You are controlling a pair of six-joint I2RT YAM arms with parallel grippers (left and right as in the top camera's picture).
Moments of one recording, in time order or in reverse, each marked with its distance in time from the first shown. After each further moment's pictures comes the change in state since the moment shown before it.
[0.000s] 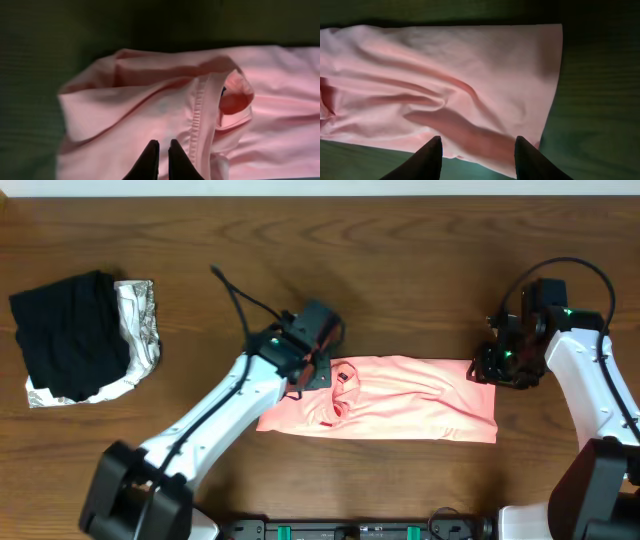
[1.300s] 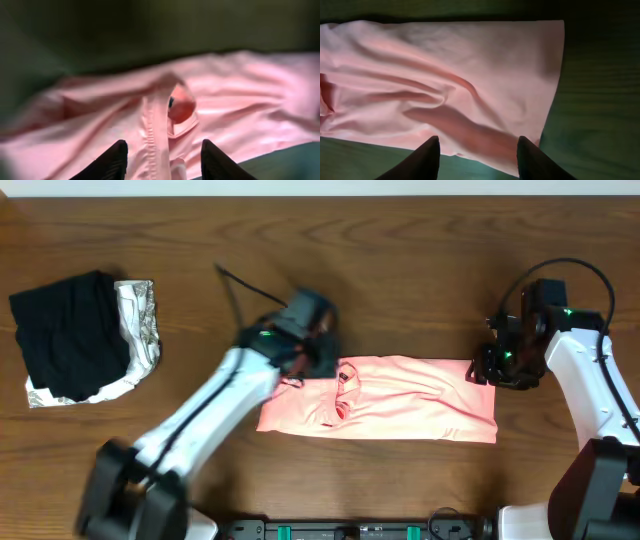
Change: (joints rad) left arm 0.085 -0.030 -0.002 0.133 0.230 0.129; right arm 0.000 0.000 0.000 -0.010 0.000 -0.008
